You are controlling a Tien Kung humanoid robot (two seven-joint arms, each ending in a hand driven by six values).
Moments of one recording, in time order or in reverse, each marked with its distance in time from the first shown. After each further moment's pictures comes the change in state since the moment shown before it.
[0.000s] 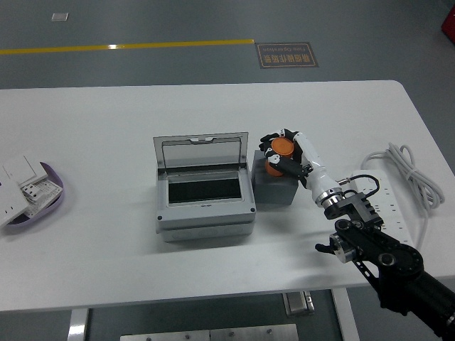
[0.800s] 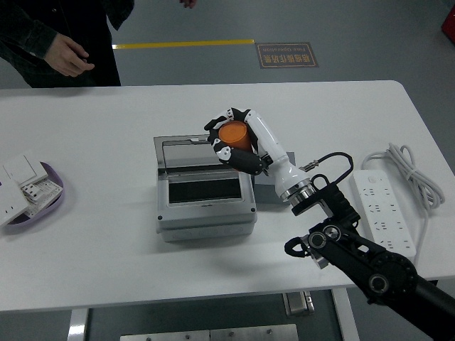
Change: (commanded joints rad) left arm -0.001 0.006 0.001 0.000 -0.003 0.001 0.002; right arm 0.019 0.007 -0.126 0.415 -0.352 -0.153 -0.237
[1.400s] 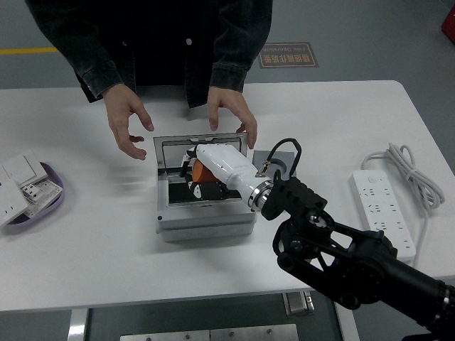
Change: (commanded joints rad) left arm -0.006 0.001 -0.003 0.000 0.003 0.001 0.003; right arm 0.119 0.042 -0.123 -0.023 -0.649 0.282 -0.505
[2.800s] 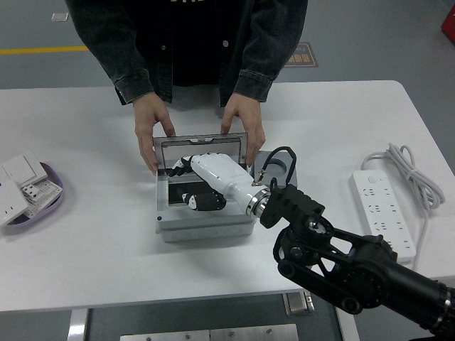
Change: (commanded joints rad) left arm -0.002 -0.005 0.007 0.000 0.001 -0.001 0.000; right arm -0.018 -0.036 -0.002 0.054 0.171 -0.086 0.132
